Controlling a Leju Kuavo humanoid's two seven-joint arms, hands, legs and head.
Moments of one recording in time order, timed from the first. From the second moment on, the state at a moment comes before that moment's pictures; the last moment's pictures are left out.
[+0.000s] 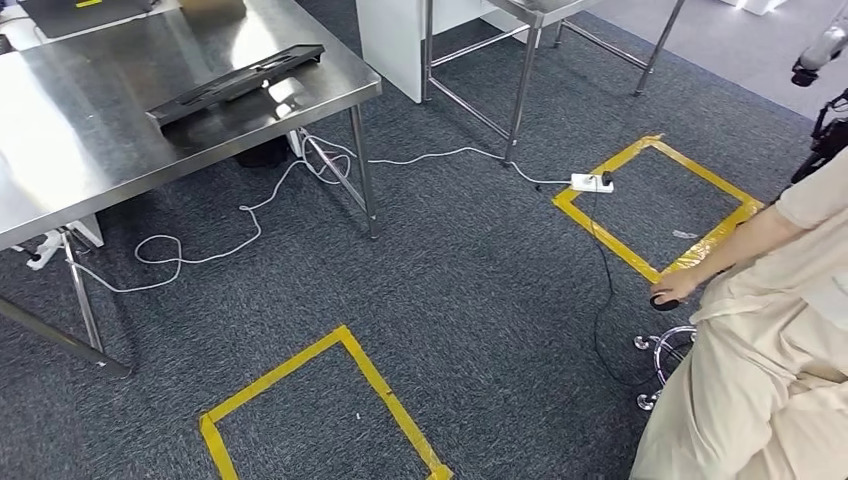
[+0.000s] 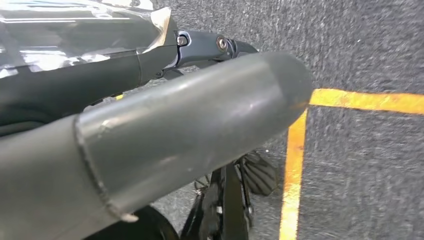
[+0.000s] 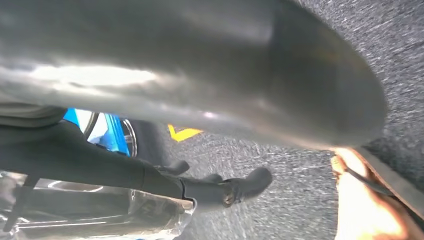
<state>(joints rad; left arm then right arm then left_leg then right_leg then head) -0.09 -0.19 1.32 -0.22 -0.52 0.28 -0.20 -0.04 0.09 0.15 -0.18 0.37 -0.52 0.24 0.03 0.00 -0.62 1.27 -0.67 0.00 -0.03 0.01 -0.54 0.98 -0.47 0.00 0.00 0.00</state>
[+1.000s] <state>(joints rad) -0.11 -0.19 1.34 -0.22 -0.46 0.34 -0.18 -0.06 0.10 0.16 -0.18 0.45 -0.49 0.28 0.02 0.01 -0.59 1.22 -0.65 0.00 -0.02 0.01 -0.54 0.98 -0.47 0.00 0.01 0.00</state>
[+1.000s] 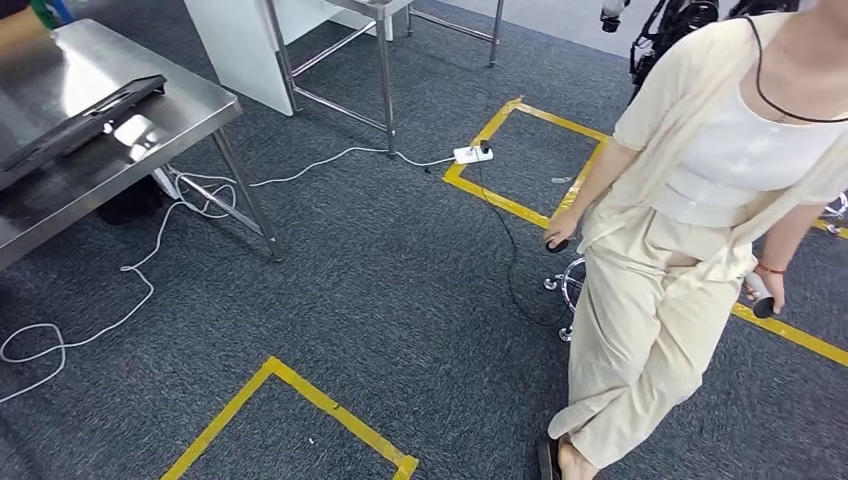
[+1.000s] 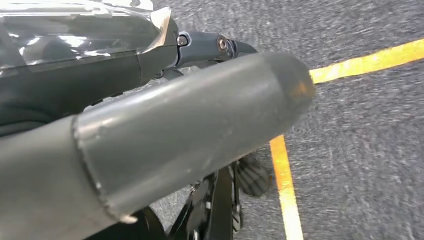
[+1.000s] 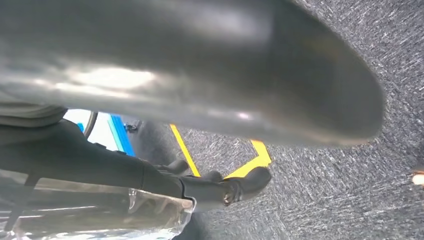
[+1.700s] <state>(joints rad) -0.11 -0.20 1.37 -0.22 -0.49 0.29 -0.18 -0.06 0.10 0.20 -0.18 0.44 -0.48 0.28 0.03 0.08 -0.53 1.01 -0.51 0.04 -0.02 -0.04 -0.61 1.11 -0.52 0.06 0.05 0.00</state>
